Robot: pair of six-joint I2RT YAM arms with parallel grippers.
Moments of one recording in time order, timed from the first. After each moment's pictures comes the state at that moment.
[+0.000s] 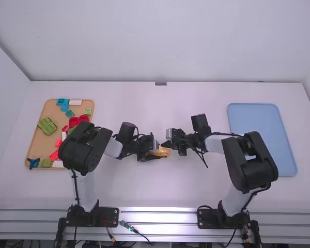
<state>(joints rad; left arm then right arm) -0.31 2.01 0.67 0.46 0.87 0.87 0.31 1.82 0.75 0.05 -1.04 -1.02</state>
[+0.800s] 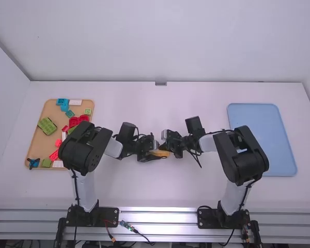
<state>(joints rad) -0.31 2.01 0.67 0.45 0.87 0.86 0.35 1.92 0.76 0.09 -0.98 -0.91</state>
